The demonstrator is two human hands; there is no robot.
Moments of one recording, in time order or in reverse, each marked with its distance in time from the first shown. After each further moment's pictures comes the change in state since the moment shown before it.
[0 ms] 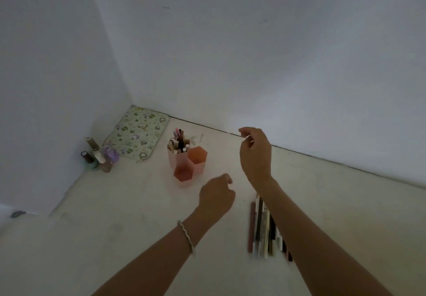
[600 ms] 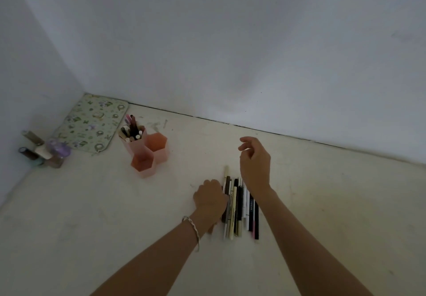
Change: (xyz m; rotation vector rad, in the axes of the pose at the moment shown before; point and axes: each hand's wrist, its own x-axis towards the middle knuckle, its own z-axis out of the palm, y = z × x) left_hand -0.001 0.037 0.108 0.266 -0.217 -0.147; right_hand -0.035 0.091 -0.069 0.068 -0.003 0.313
